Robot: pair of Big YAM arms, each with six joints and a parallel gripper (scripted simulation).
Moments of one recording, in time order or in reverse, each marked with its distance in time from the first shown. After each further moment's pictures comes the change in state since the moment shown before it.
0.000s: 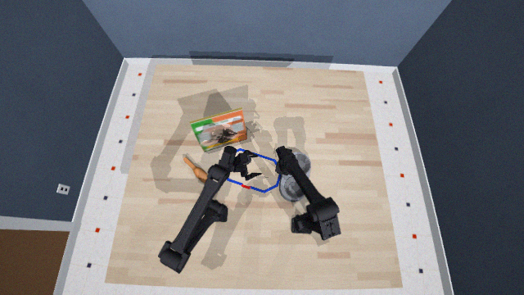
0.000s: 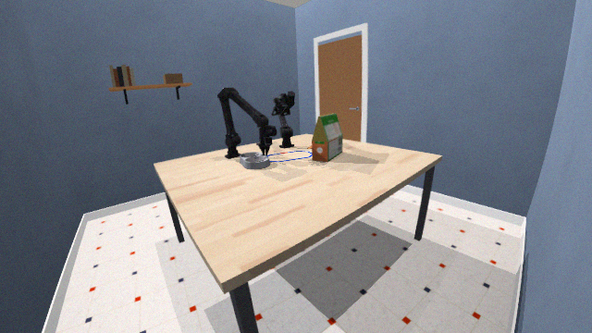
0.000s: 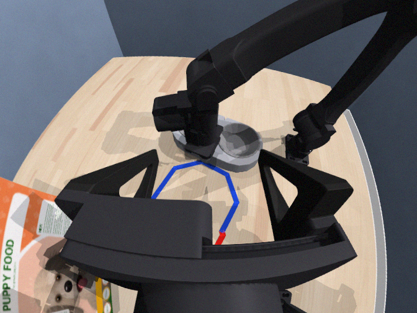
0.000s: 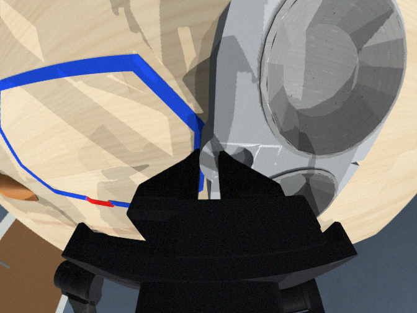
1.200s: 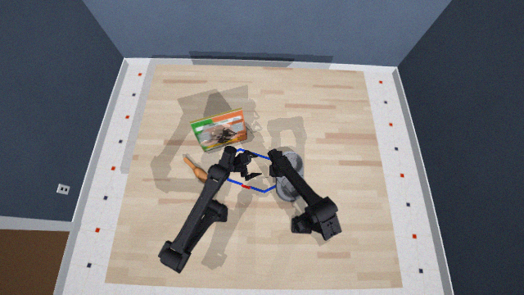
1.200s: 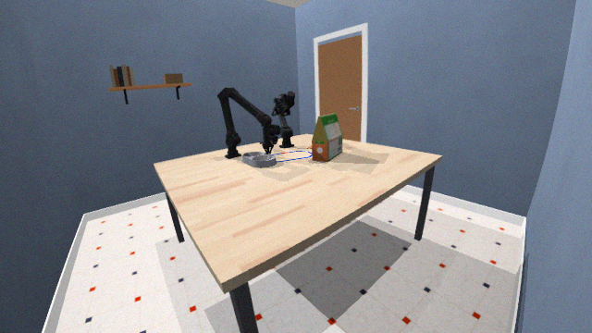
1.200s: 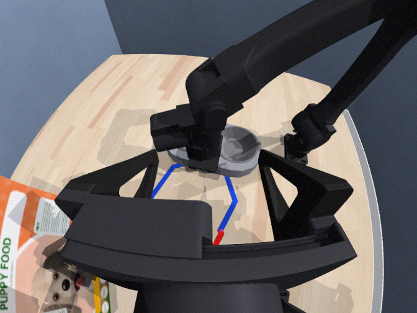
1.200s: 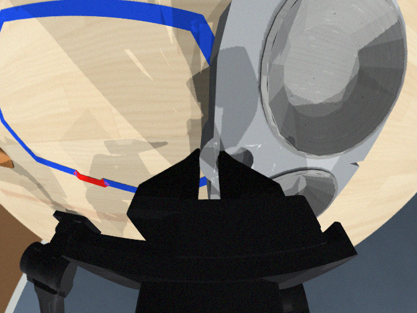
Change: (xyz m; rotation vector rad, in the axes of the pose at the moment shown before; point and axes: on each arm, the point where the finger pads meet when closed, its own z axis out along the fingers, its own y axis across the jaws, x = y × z) left arm 0.002 0.000 0.000 0.004 0.008 -0.012; right arm 0.024 0.035 0.000 -0.002 0.001 -0.207
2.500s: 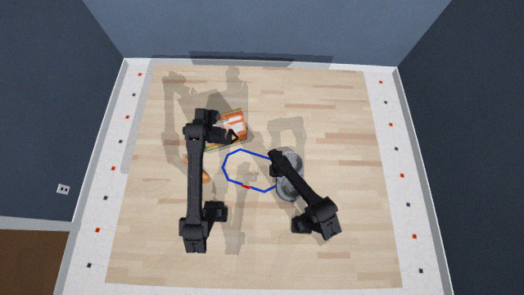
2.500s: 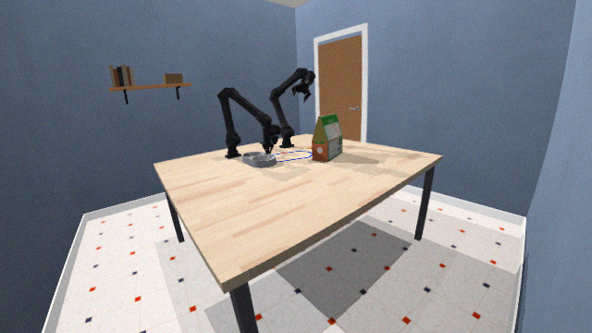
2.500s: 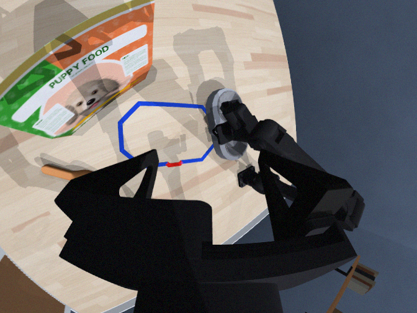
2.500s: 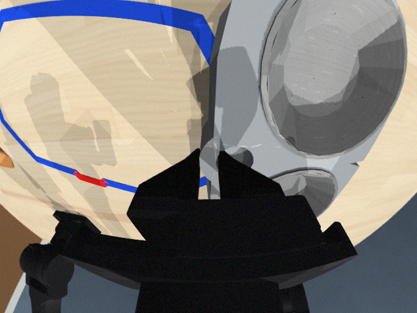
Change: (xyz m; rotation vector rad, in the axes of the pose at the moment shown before) left arm -0.056 0.122 -0.157 -0.385 0.326 -1.068; right arm 0.000 0.000 0.000 0.000 0.000 0.000
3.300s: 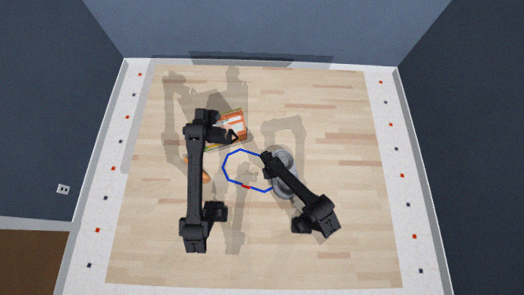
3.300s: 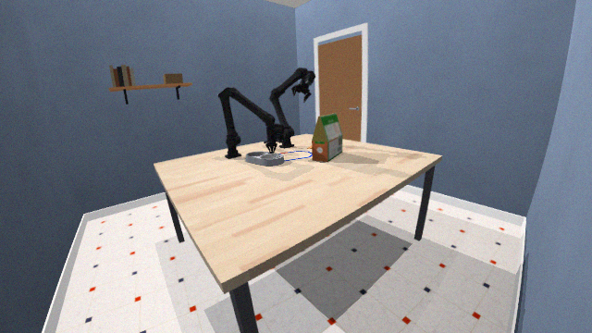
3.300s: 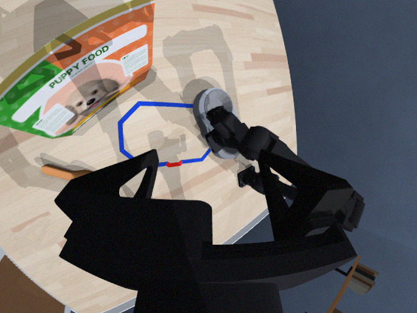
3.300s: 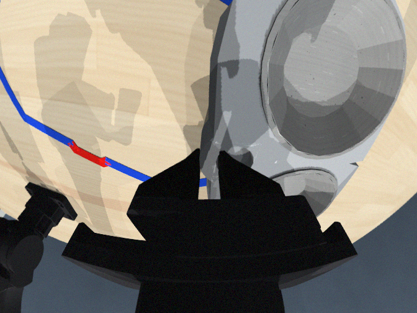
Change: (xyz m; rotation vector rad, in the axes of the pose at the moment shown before) left arm 0.000 0.000 0.000 0.000 0.000 0.000; right arm 0.009 0.038 0.000 0.004 -0.001 -0.252
